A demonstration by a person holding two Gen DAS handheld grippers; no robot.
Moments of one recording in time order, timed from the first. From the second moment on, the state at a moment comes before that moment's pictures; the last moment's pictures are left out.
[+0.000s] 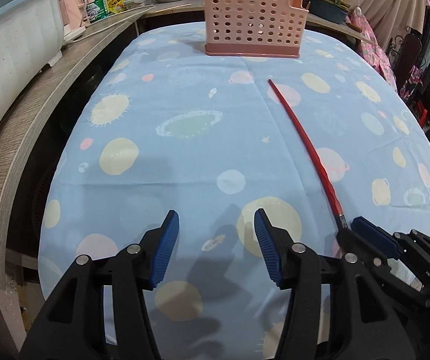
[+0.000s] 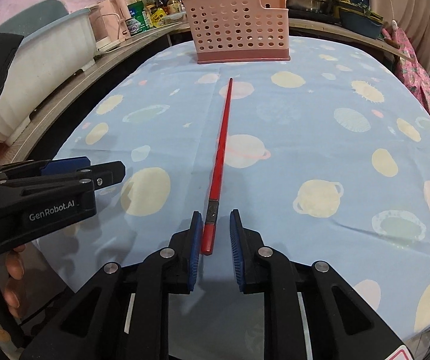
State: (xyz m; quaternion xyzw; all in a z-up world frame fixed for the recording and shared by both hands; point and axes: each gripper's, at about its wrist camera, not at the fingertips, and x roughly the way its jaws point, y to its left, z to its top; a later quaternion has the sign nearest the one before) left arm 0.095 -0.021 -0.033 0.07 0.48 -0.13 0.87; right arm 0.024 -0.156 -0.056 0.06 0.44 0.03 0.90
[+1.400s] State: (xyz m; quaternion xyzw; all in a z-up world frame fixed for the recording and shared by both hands) left arm 0.110 -0.012 0.071 -0.02 0.43 -0.20 0.88; right arm 0.044 -0.202 0.081 0.10 0.32 0.02 0.94
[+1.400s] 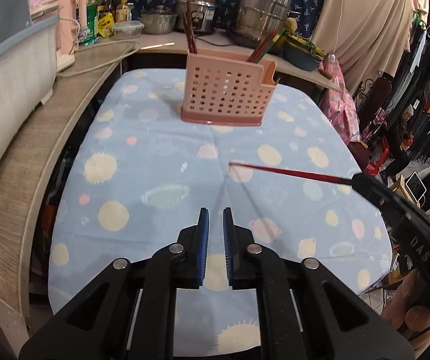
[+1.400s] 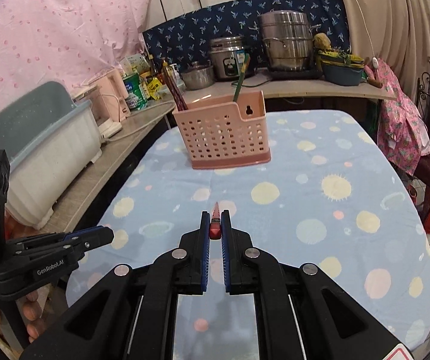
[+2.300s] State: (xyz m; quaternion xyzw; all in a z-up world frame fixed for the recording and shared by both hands) left arm 0.316 -0.057 0.203 -0.03 0.35 -0.18 0.92; right arm 0.231 -0.254 0.271 0.15 0.10 0.02 0.98
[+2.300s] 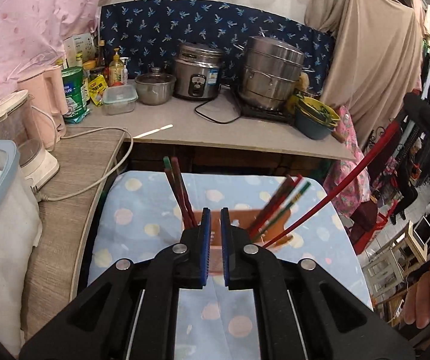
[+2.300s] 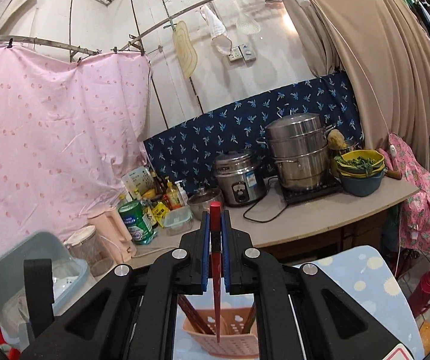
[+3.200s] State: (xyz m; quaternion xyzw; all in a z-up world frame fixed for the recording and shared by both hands) left arm 0.348 -0.080 0.142 0.02 0.38 -0.14 0.91; right arm 0.299 -0.254 0.154 0.15 0.22 0.00 0.96
